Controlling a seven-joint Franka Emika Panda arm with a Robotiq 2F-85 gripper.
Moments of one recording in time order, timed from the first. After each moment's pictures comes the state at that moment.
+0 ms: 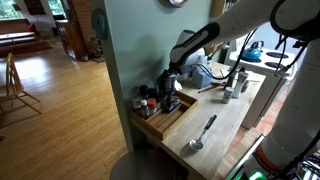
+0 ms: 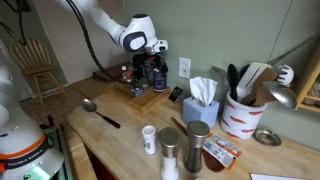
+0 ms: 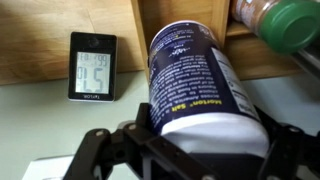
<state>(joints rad) -0.02 0.12 0.05 -2.18 0.15 2.68 -0.19</state>
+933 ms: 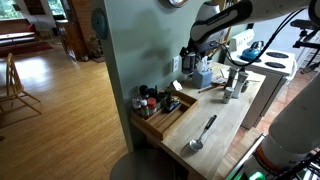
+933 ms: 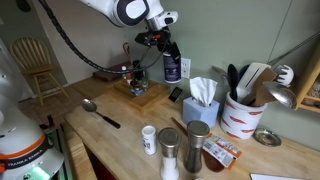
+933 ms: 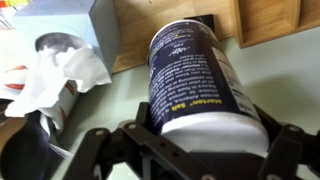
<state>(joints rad) -0.10 -0.11 -0.08 -2.16 -0.08 2.48 0.04</state>
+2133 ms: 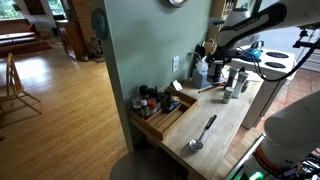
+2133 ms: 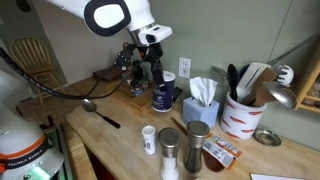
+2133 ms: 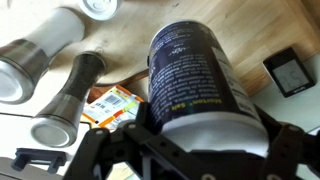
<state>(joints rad) -0.29 -0.34 -0.13 -2.44 -0.14 2.42 0.31</state>
